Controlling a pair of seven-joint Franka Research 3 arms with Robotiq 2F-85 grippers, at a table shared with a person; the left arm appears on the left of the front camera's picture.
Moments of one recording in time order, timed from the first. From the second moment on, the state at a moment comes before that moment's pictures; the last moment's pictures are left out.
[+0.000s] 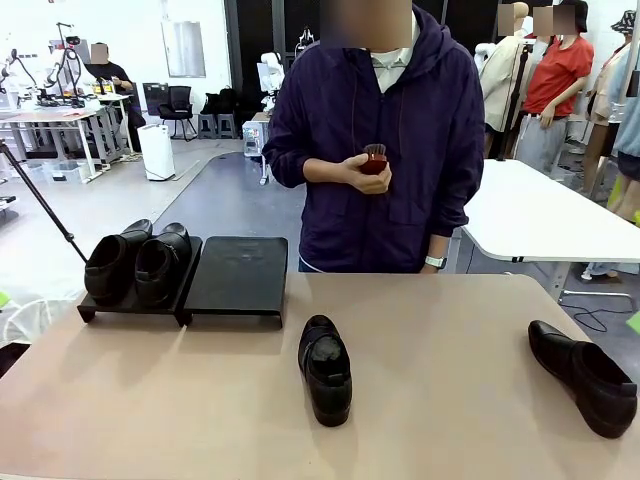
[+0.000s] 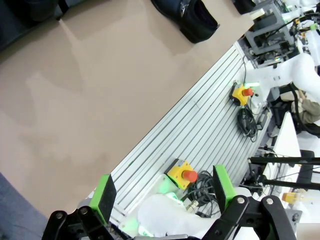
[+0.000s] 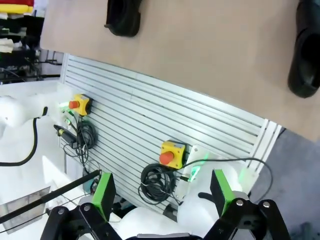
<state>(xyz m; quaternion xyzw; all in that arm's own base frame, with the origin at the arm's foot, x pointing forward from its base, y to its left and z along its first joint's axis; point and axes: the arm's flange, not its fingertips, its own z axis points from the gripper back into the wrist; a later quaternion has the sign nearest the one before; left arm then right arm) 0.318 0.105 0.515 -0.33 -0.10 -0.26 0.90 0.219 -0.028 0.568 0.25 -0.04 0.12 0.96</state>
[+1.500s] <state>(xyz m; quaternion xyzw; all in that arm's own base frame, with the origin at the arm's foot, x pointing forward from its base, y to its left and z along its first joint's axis) 0.351 -0.274 0.506 -0.32 0.09 -0.17 0.93 0.224 -0.028 0.572 0.25 -0.04 0.12 0.96</state>
